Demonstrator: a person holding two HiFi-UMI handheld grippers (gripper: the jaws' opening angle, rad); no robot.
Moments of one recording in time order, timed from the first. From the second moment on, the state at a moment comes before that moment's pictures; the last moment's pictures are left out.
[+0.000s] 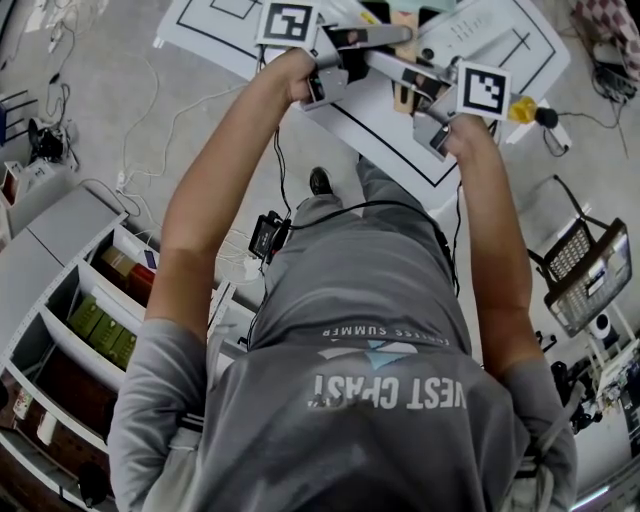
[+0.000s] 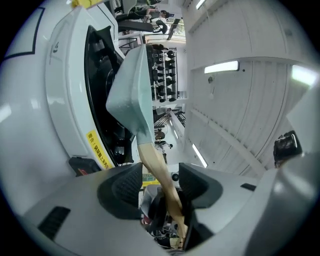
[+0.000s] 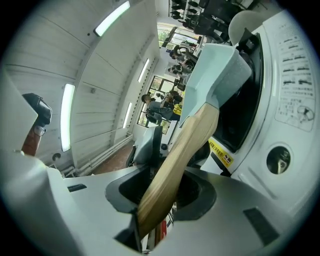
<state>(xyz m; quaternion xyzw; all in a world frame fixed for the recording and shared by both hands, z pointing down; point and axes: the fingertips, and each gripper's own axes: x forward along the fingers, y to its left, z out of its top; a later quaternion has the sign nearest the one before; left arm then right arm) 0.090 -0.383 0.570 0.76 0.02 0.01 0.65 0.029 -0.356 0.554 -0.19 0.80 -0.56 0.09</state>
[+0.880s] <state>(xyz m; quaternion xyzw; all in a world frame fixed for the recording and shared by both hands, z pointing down) 0.020 -0.374 0.514 0.89 -0.13 0.07 0.43 0.087 -0.355 0.555 -0.46 0.77 -0.44 -0.07</state>
